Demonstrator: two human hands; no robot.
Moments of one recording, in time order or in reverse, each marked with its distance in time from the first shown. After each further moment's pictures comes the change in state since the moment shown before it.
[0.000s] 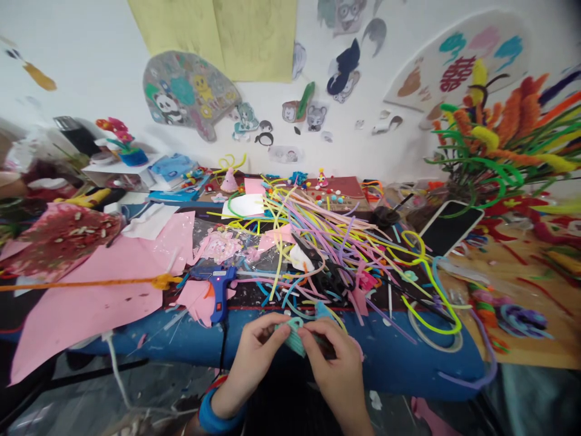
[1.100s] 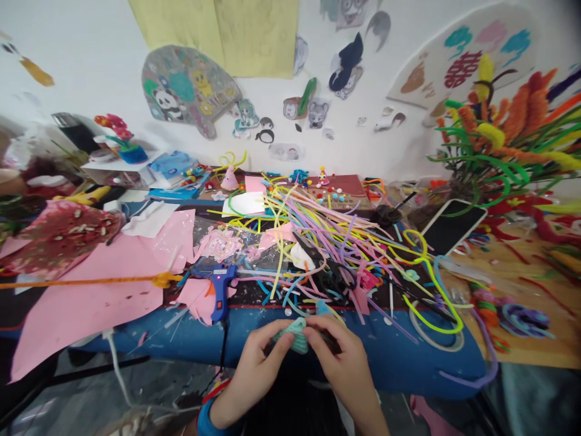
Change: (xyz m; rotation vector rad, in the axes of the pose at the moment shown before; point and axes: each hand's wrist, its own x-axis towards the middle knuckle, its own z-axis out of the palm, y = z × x) left_hand -0.011 0.008 0.002 0.370 -0.125 0.165; right_hand 0.008 0.001 -0.014 0.017 -0.127 0.072
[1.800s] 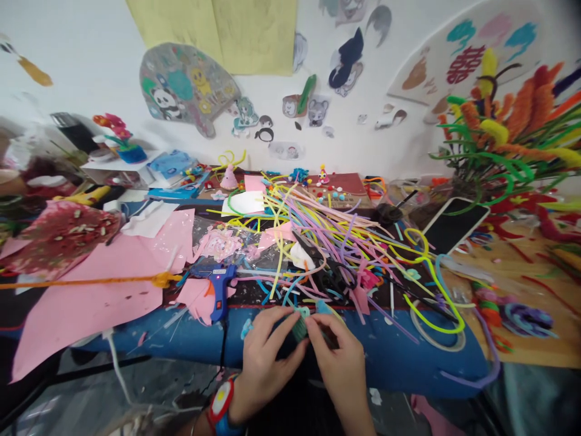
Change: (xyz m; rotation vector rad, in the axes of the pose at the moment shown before) left_hand 0.004 -0.021 0.012 0.542 0.286 0.545; right_hand 0.000 0.005 0.015 -0.084 0.226 -0.001
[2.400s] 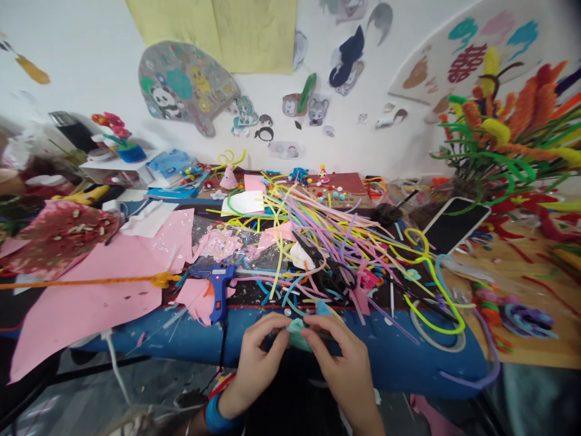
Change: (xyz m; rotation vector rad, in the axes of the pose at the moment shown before) left_hand 0.009 0.003 -0.010 -0.471 -0.084 -0.381; right_hand 0.004 -0.004 -0.015 0.002 -0.152 -0.120
